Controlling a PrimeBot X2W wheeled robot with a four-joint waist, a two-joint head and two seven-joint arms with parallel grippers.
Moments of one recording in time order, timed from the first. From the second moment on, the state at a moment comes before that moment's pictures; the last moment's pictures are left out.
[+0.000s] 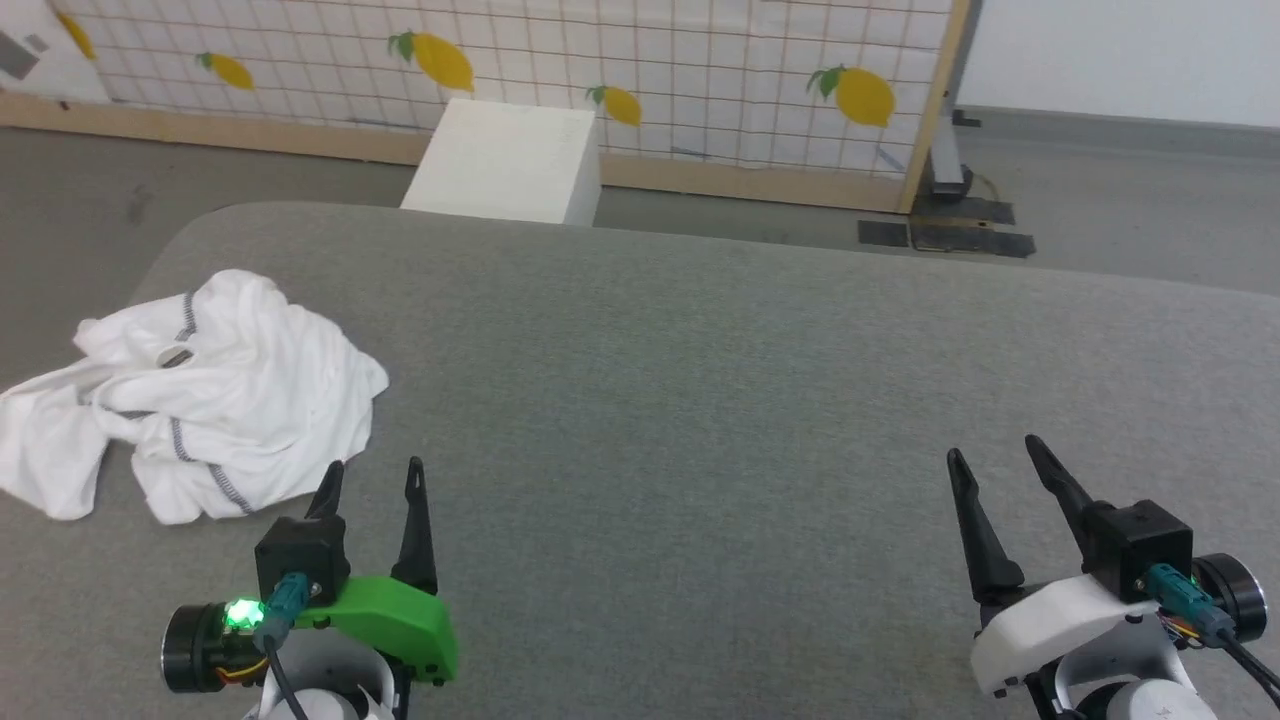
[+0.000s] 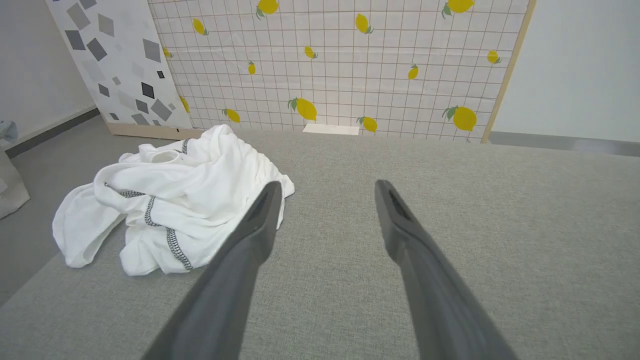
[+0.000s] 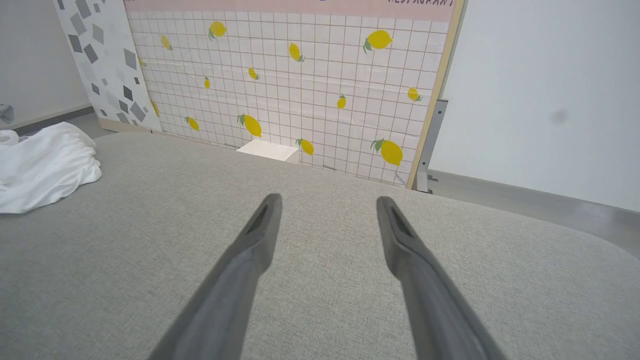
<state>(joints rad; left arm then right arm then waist) -0.02 0.06 -0.03 0.05 -0.05 0.04 -0.05 0.02 -0.05 -0.01 0.01 0.02 0.13 -0.03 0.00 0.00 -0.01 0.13</state>
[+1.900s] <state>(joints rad) -0.02 0.11 -0.08 0.13 -0.19 0.15 -0.16 0.00 -0.05 0.03 0.03 0.04 0.13 -0.08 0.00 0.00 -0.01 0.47</state>
